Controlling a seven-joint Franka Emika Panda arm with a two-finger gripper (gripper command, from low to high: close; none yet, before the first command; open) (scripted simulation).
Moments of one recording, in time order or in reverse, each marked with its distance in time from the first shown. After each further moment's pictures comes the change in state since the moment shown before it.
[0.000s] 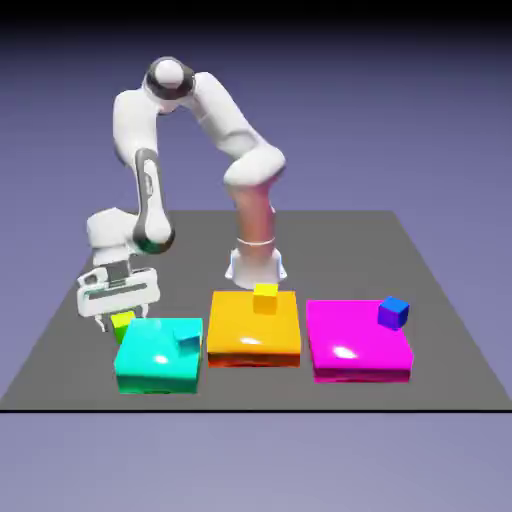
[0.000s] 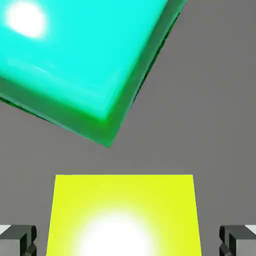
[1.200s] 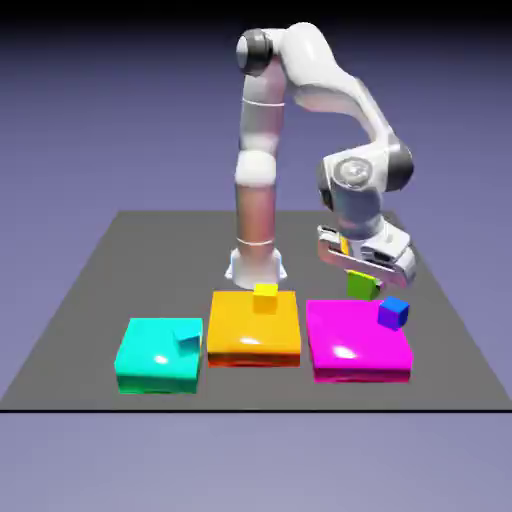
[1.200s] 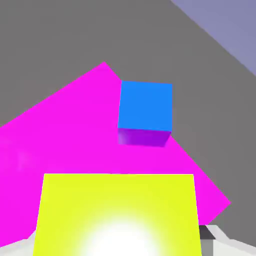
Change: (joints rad) arm 0.425 0.850 1.253 0.385 0.821 -1.085 -1.113
